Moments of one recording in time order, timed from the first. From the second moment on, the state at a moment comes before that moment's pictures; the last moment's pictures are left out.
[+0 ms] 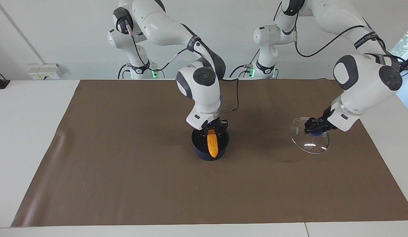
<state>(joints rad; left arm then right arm) 0.11 0.30 -0.06 -1.61 -0.08 1.79 0.07 0.56 0.62 0.04 -1.33 0.05 2.05 0.53</state>
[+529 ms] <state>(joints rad) 0.12 0.29 -0.07 -1.80 -0.06 1.98 0.08 0.58 0.64 0.03 -1.33 0.05 2.03 0.54</state>
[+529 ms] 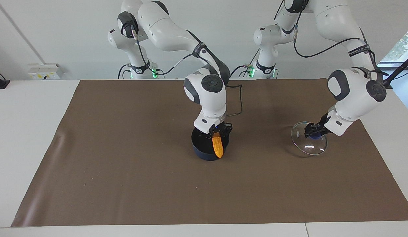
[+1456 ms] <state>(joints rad) 0.13 0.28 -0.06 -1.92 -0.03 2.18 0.20 0.58 0.64 0.02 -1.33 0.02 1.90 0.60</state>
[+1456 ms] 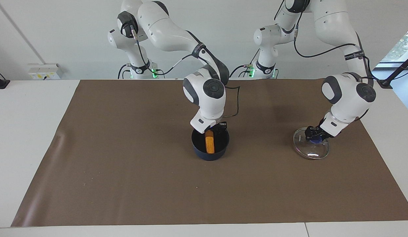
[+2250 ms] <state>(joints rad) 0.12 0.28 -0.07 -1.86 -0.03 2.17 0.29 0.29 0.37 0.00 -1.29 -0.06 1.65 0.27</state>
